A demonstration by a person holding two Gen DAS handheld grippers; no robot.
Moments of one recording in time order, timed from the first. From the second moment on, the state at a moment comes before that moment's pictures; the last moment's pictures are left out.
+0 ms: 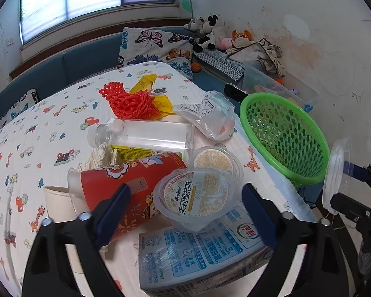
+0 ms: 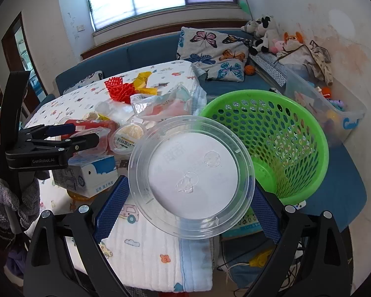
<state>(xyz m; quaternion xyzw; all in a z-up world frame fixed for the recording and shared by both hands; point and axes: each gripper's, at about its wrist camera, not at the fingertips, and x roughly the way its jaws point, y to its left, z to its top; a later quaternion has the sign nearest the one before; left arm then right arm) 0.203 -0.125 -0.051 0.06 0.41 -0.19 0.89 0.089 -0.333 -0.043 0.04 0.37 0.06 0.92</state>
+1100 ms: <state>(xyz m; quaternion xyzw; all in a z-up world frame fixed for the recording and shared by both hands) 0.192 -0.147 0.010 0.05 0.35 -0.25 0.90 0.140 -0.406 -0.066 0.07 0.42 0.01 0.91</state>
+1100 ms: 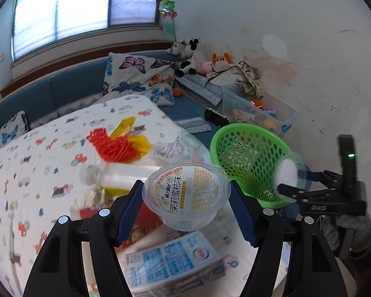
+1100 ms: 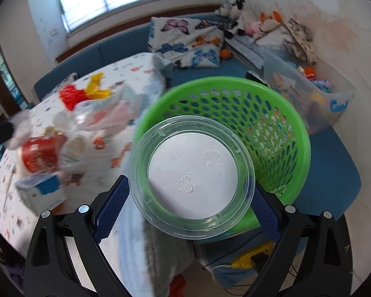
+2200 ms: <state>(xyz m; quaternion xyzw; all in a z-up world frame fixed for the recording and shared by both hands) 0.234 -0.269 0.004 0.07 0.37 -0.30 0.87 0.127 -0.456 -0.077 0.09 0.42 -0.02 0.90</state>
